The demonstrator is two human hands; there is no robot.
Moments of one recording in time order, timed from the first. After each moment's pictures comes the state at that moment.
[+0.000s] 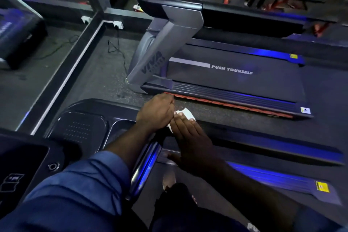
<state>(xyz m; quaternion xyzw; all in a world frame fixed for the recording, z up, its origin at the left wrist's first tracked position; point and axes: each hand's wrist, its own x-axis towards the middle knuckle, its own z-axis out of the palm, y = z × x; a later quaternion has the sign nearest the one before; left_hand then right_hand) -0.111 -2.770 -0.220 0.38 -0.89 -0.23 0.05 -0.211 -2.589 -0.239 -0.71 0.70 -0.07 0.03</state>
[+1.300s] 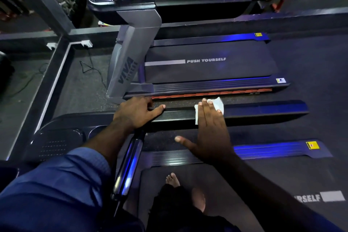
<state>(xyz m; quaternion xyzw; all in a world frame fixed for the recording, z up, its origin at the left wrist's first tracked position) -0.123 -2.756 -0.209 0.33 -0.94 -0.10 -0.06 -0.257 -2.508 -0.236 -0.49 0.86 -0.11 0.05</state>
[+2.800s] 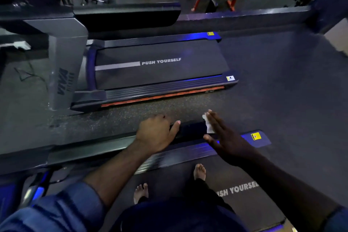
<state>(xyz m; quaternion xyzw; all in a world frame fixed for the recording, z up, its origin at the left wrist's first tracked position) -0.375 -2.550 -0.210 0.19 -0.97 -0.12 -0.07 -0.524 -2.312 -0.218 -0.50 0.83 -0.19 0.17</state>
